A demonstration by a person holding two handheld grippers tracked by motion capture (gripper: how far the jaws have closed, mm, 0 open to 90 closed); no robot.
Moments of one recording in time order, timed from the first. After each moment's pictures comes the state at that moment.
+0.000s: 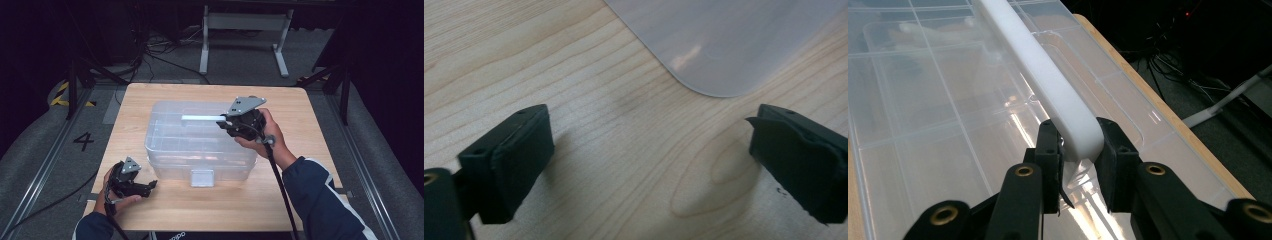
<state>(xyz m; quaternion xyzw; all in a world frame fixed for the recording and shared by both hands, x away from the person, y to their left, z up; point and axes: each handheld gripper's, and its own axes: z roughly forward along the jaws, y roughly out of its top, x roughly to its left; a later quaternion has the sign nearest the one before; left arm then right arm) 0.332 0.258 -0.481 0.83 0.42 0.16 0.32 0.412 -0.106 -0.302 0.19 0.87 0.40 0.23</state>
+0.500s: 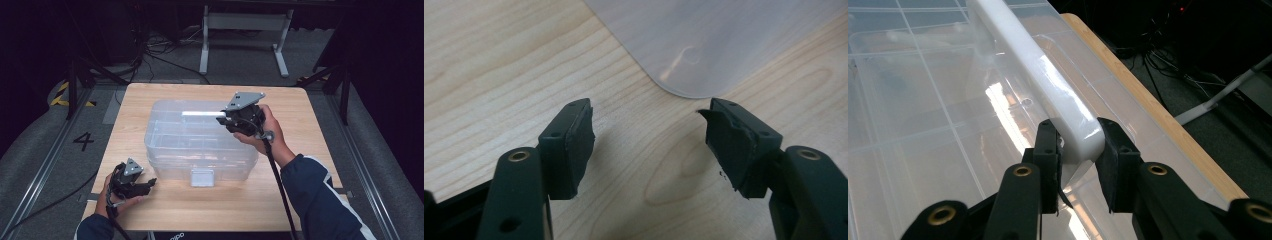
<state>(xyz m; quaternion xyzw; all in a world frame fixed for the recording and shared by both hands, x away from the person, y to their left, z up) 0.319 0.250 -0.466 0.84 0.42 0.18 0.30 0.418 -0.103 -0.293 0.20 0.87 0.39 0.23</state>
